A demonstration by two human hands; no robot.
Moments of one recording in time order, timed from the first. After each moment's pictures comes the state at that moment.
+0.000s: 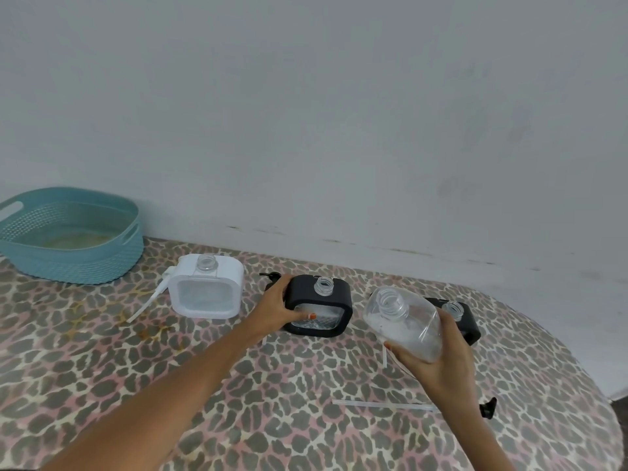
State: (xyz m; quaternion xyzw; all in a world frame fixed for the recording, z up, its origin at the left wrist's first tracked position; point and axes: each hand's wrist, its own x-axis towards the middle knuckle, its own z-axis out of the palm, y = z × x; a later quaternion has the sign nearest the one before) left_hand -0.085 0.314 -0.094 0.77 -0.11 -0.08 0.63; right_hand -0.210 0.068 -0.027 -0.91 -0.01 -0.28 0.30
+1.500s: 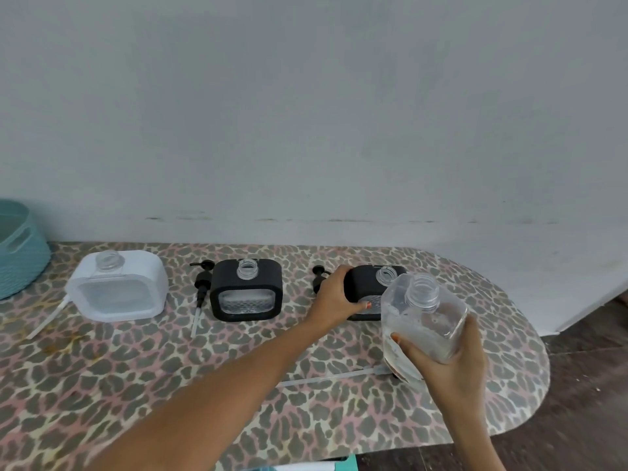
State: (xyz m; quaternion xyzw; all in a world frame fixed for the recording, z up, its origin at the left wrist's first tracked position) left_hand -0.111 0.112 -0.085 0.81 -0.21 -0.05 0.55; right_hand -0.263 -0.009 -0.041 -0.82 0.13 -0.32 0.45
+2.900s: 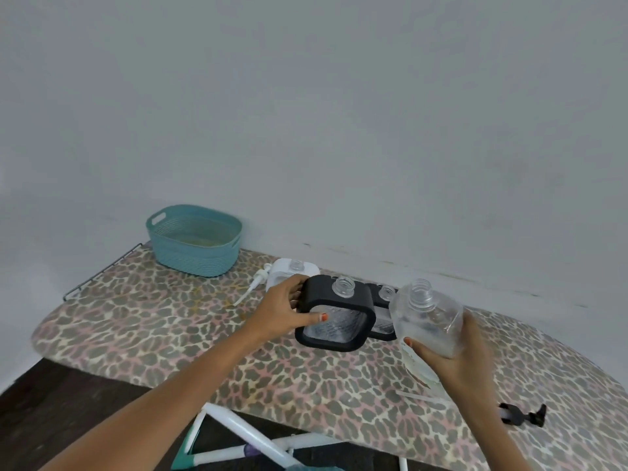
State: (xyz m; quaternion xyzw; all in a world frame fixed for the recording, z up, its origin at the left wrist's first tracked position) left_hand -0.203 0.427 -0.012 0.78 -0.14 0.05 0.61; right_hand -0.254 0.148 0.002 -0.88 -0.04 -0.30 0.36
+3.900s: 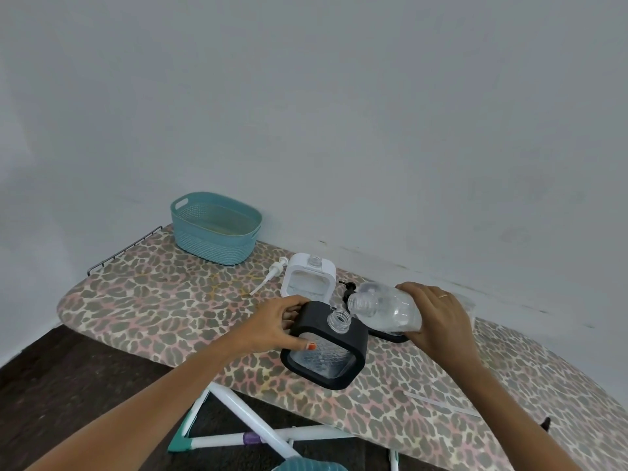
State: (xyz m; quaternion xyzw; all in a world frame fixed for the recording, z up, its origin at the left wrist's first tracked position) left_hand -0.234 0.468 -0.033 0.75 -0.18 -0.07 0.63; right_hand -0.225 0.194 0.042 -0.88 -0.32 -0.36 0.02
